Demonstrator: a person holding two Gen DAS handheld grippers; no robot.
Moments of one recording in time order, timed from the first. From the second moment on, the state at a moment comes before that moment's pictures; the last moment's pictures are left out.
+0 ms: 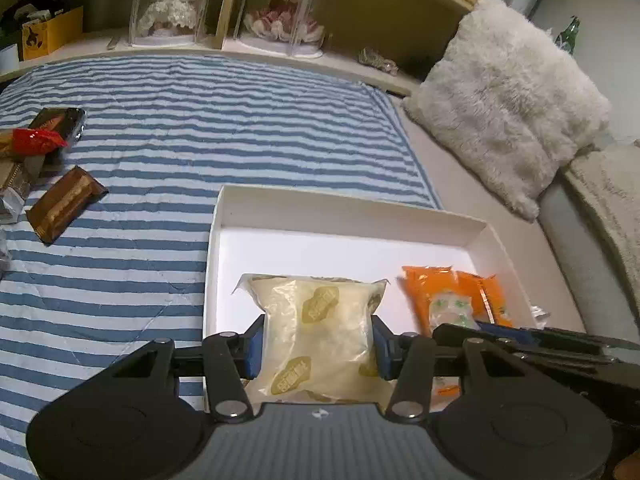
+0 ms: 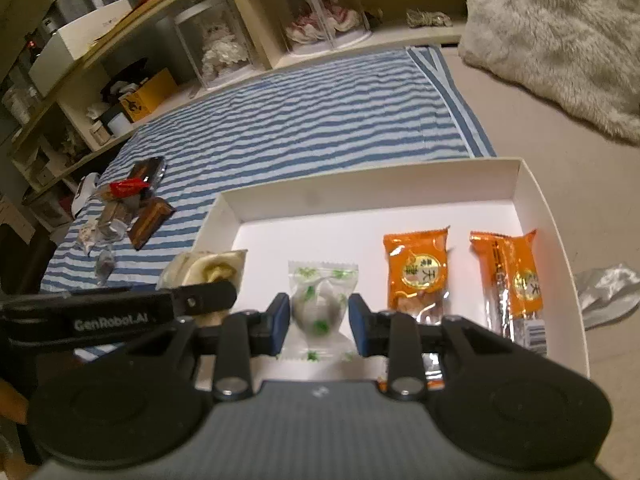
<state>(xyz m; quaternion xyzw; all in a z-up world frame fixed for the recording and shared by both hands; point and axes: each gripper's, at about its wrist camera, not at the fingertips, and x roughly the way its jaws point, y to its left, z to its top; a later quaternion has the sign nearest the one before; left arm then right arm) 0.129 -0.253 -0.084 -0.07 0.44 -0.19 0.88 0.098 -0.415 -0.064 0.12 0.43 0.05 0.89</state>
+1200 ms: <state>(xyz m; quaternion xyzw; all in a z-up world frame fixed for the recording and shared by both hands) 0.135 -0.253 -0.079 0.00 0.43 -0.21 0.88 0.101 -0.435 -0.070 0.10 0.46 0.01 0.88</state>
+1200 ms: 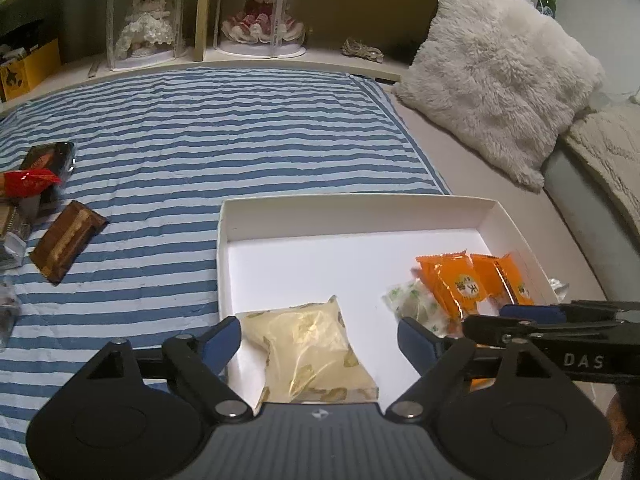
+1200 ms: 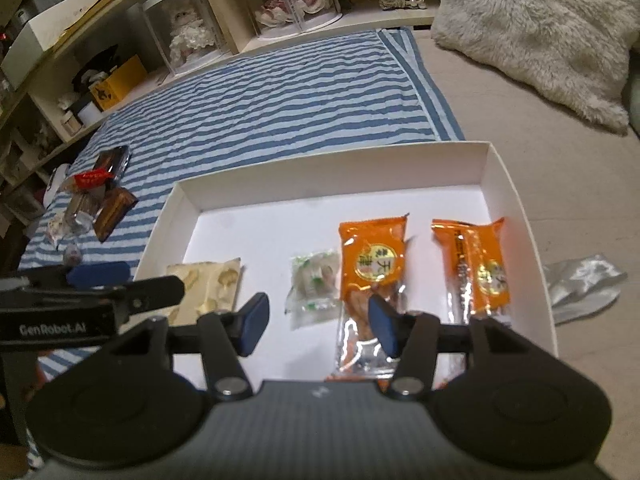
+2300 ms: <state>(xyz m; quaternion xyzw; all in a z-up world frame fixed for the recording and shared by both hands) 0.106 -0.193 -0.054 0.01 0.43 -0.17 0.89 0.063 -0.409 -0.027 0.03 0.43 -0.01 0.90</state>
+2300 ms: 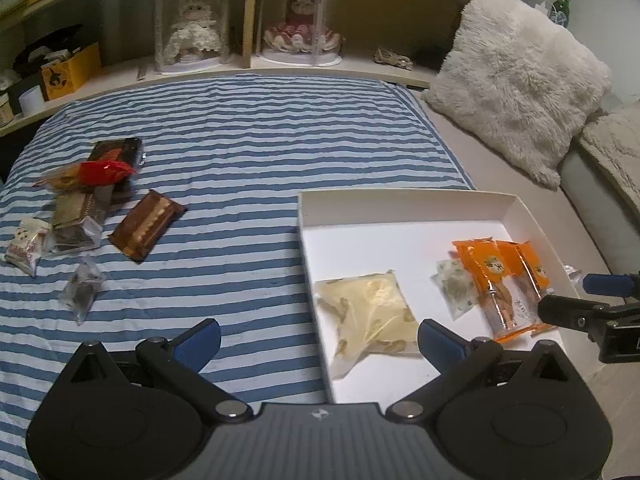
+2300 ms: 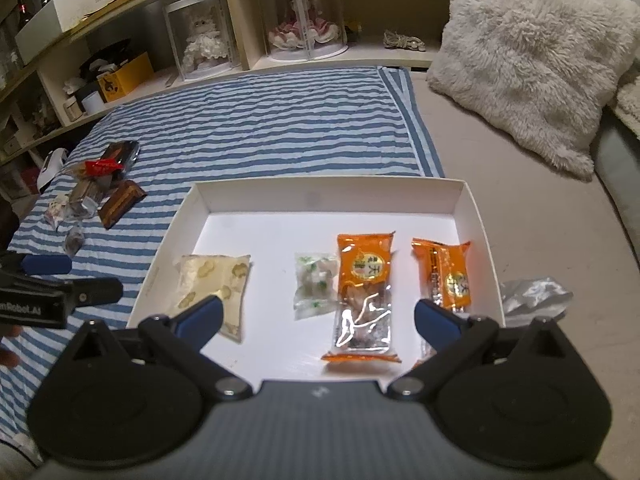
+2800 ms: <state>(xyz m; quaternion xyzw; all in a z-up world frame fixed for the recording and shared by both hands) 0.117 -0.114 -0.045 0.00 0.43 -0.13 0.90 0.086 -0.366 -0.026 0.04 0.42 0.01 0.91</state>
